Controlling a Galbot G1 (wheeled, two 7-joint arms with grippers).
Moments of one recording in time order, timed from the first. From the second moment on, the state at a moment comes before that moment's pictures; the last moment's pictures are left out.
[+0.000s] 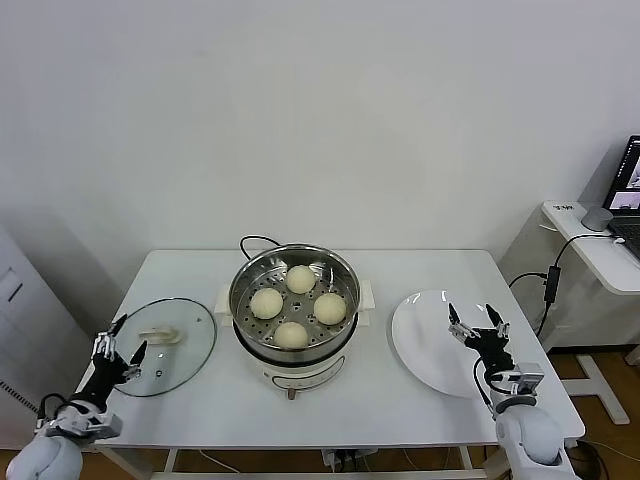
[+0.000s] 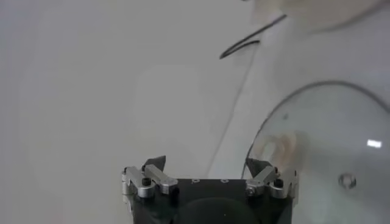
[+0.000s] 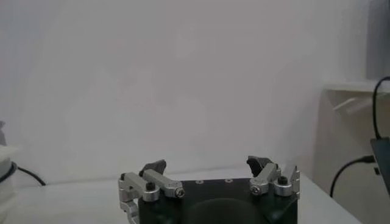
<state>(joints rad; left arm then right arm) 1.33 -0.97 -0.60 -1.50 0.81 -0.21 -0.15 -1.19 1.25 0.66 1.51 0.42 0.09 -0.14</state>
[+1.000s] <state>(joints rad) 1.15 -1.09 -0.59 -1.30 1.28 -0.26 -0.25 -1.22 1.29 0.68 1.50 0.39 0.11 -0.17</state>
